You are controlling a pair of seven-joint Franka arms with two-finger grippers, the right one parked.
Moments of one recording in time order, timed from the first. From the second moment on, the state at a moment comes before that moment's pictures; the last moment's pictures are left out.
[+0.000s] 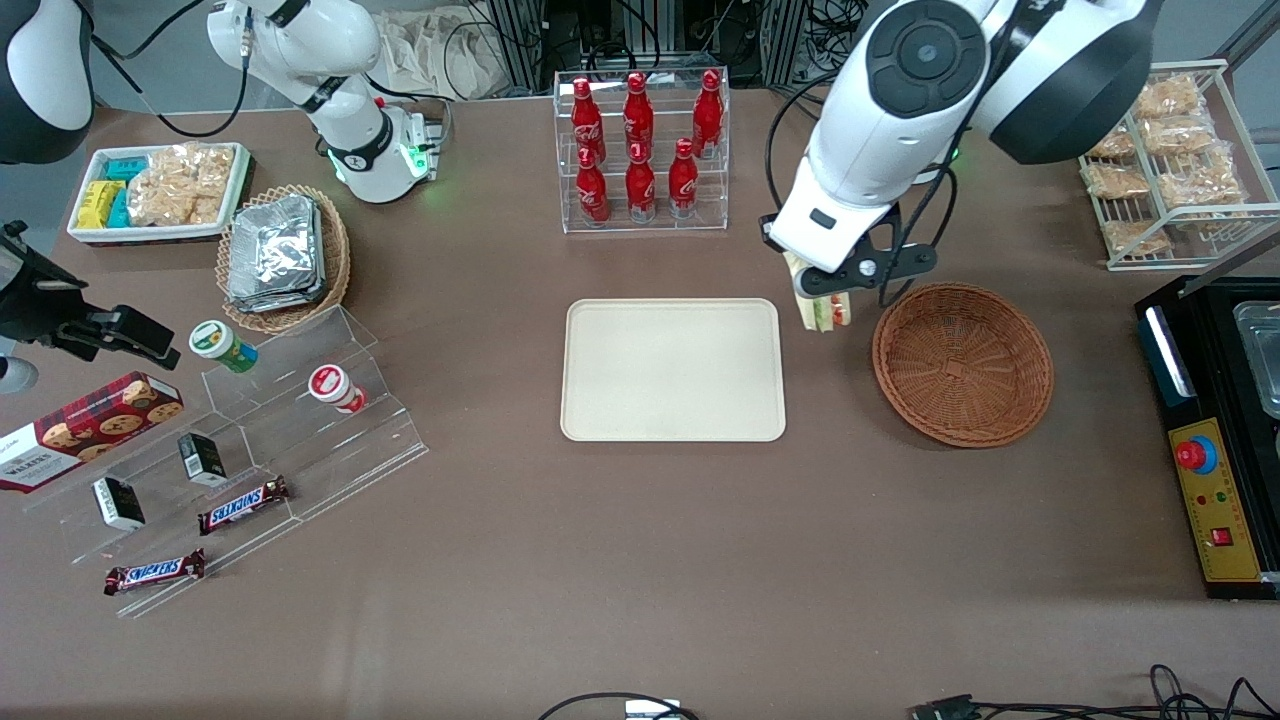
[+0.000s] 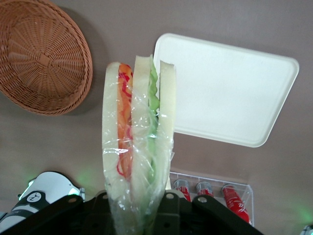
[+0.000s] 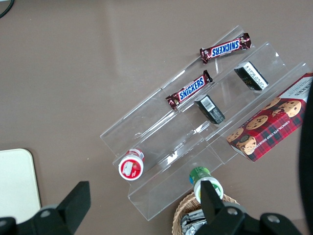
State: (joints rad) arm -0.06 0.25 -0.63 -1.40 0.01 1.38 -0.85
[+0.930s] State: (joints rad) arm -0.06 0.34 -0.63 -2.07 0.17 2.17 -0.74
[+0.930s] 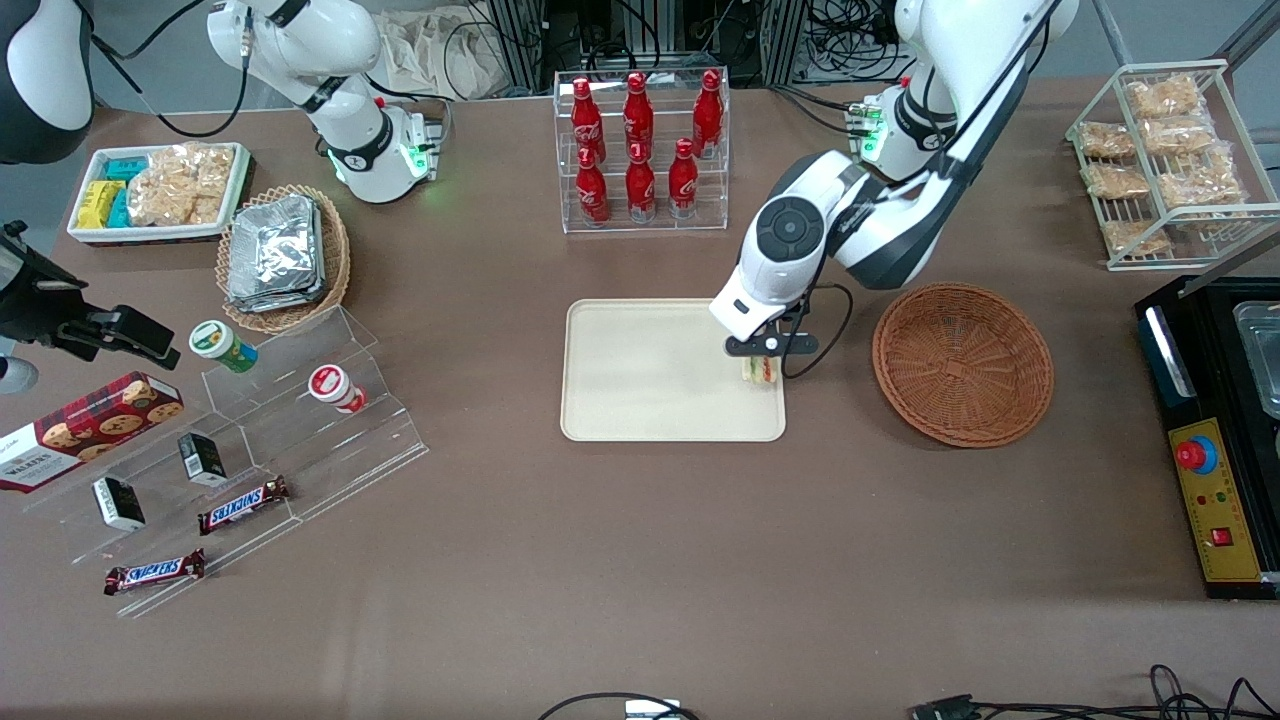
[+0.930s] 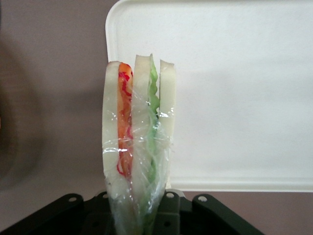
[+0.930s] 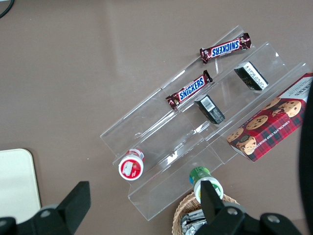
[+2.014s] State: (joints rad) arm -0.05 0.52 -0.61 -2.05 0.22 2.30 -0.73
